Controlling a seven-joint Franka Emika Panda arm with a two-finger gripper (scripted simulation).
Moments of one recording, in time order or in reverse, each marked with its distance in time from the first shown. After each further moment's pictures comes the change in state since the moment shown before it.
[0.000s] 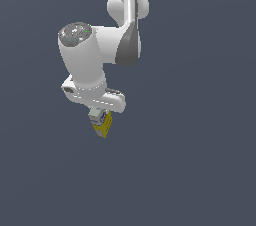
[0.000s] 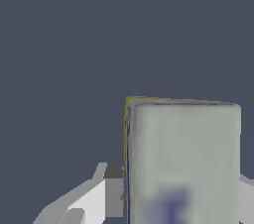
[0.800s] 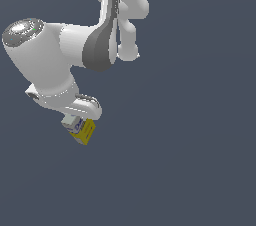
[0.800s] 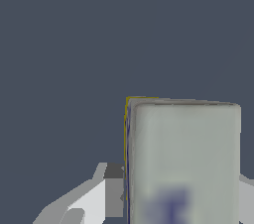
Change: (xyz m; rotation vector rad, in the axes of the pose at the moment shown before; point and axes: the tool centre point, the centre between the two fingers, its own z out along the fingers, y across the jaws) arm 0.058 0.058 -0.022 0.000 0.000 0.000
